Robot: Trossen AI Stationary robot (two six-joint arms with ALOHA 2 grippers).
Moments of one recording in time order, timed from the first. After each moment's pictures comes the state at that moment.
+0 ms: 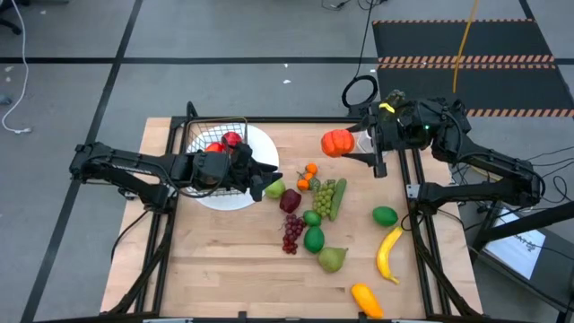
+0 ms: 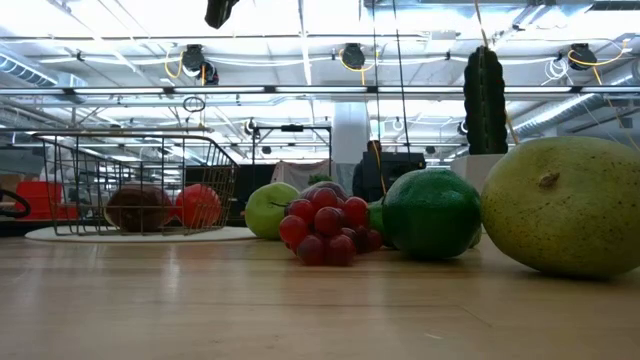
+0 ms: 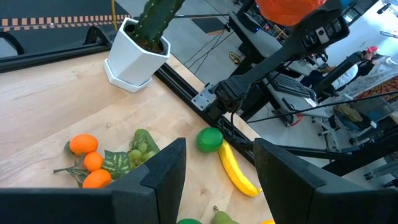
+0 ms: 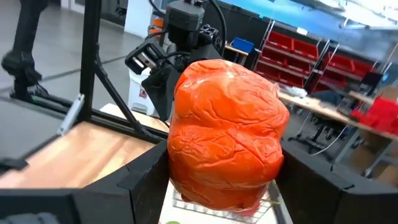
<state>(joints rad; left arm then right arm) -0.12 1.26 1.12 -0.15 -0.33 -0.74 -0.35 0.92 1.03 -0.16 -0.44 -0.30</state>
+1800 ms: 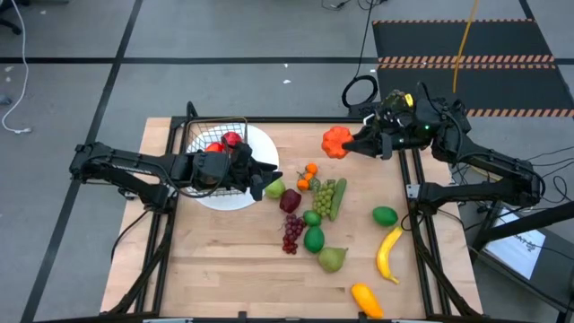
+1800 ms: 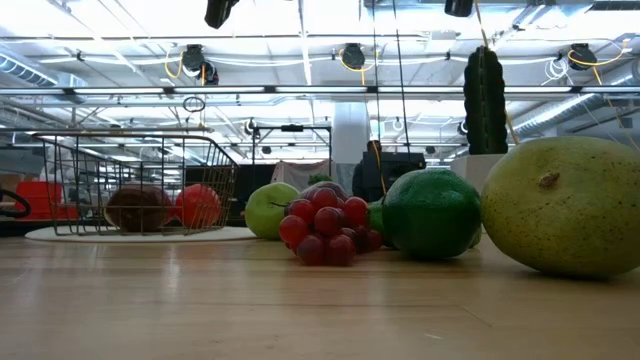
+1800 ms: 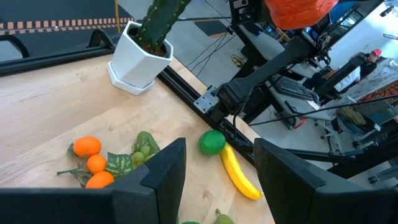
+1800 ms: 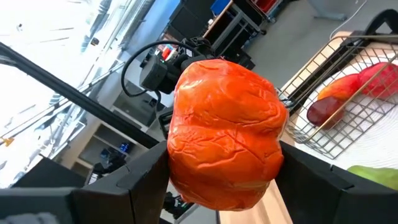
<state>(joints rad) -0.12 1.26 1.12 -0.15 -0.34 -0.74 -0.35 0.92 1.03 -0.16 -0.44 0.88</state>
